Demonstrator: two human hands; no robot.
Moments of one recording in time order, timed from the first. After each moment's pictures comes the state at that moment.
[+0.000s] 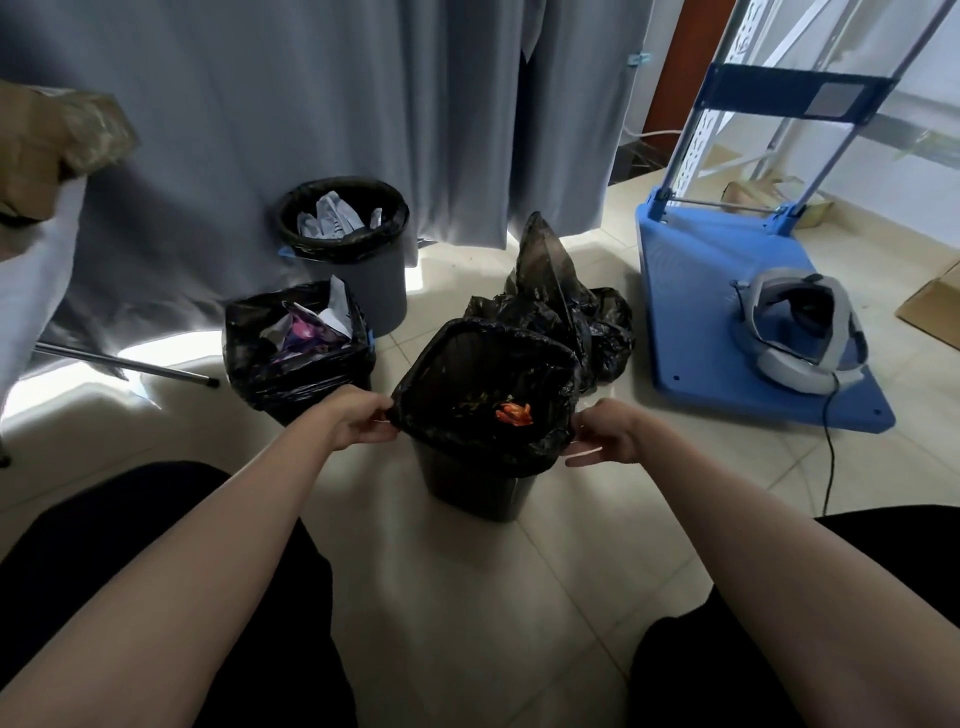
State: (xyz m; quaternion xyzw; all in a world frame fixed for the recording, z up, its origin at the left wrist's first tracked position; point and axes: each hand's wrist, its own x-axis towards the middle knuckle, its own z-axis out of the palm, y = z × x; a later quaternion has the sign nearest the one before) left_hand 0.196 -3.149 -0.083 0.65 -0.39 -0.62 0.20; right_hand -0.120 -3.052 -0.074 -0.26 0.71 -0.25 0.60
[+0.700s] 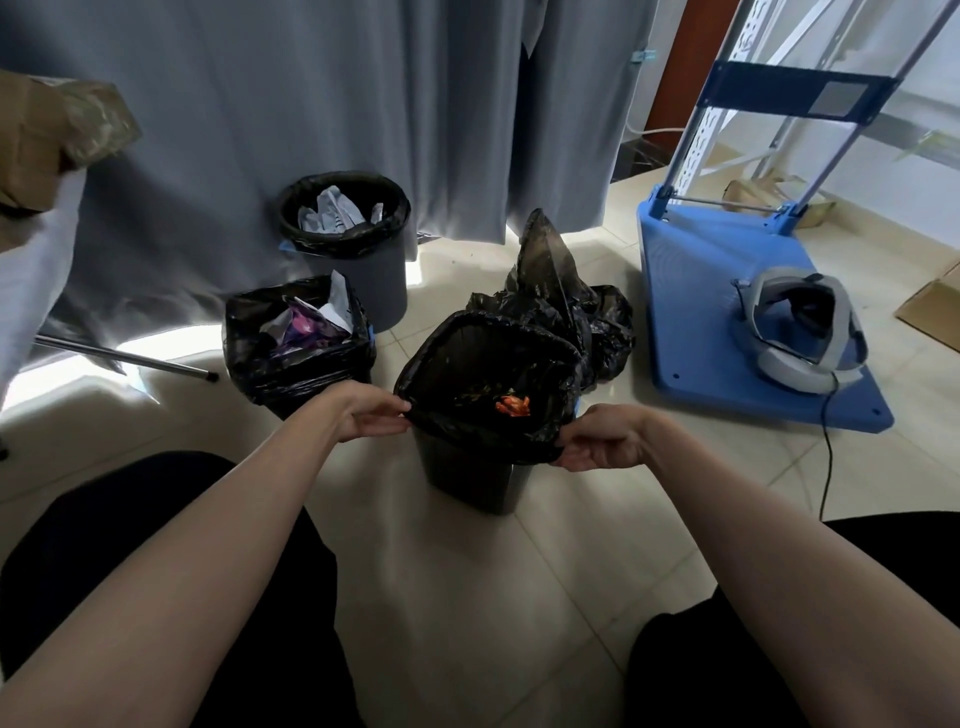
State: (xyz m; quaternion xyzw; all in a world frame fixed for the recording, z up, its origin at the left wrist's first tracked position) left_hand 0.190 -3.144 -0.071 0.63 -0.36 -0.67 0.17; right_hand -0.115 -3.045 -0.062 -0.25 0.64 -0.19 0.70
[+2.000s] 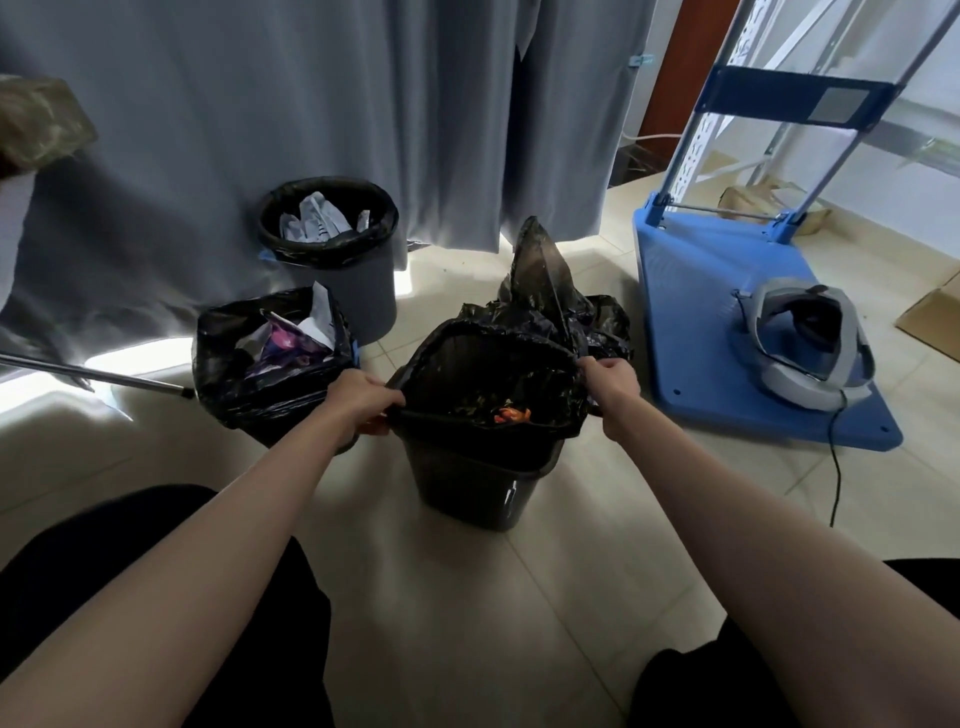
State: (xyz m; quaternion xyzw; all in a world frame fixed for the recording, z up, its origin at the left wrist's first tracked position) left_hand 0.164 -3.169 -0.064 0.69 -0.50 -0.49 0.20; right_hand -0.126 -3.111 -0.065 -0.22 0.79 -0.44 0.38
